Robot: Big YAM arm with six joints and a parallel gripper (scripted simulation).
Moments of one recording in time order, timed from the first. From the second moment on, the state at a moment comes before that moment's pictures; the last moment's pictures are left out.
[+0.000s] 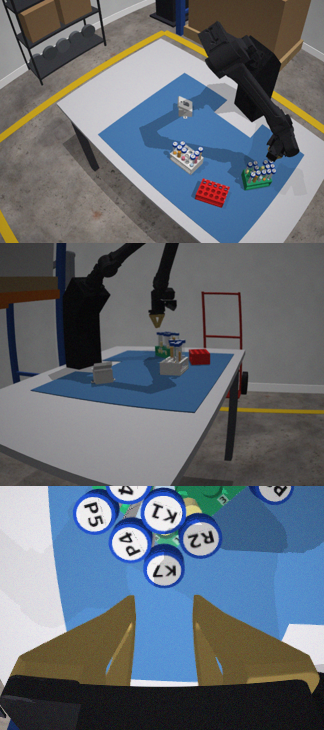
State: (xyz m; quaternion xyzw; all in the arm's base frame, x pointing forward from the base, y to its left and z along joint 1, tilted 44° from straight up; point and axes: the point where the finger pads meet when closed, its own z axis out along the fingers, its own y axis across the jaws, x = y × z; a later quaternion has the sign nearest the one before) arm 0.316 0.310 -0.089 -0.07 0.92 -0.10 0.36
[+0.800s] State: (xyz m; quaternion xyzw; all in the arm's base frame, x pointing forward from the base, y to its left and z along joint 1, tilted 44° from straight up) arm 0.328 0.309 -0.102 -0.07 0.92 -0.09 0.36
